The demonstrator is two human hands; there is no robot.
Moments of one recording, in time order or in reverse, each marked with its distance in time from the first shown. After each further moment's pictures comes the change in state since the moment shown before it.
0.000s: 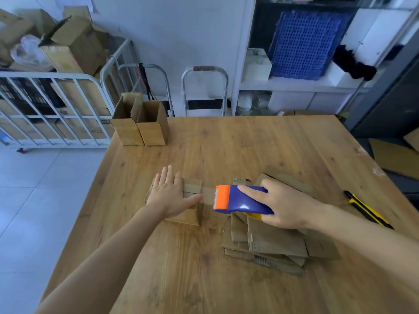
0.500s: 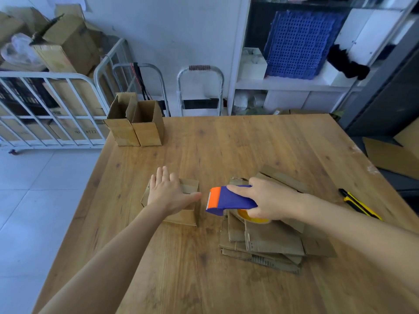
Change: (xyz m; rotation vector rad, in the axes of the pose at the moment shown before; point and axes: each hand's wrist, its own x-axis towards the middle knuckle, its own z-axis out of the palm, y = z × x) left_hand 0.009 0.011 0.000 -0.089 0.029 -0.118; right_hand 0.026 -0.011 -0.008 0.057 -0.138 0.055
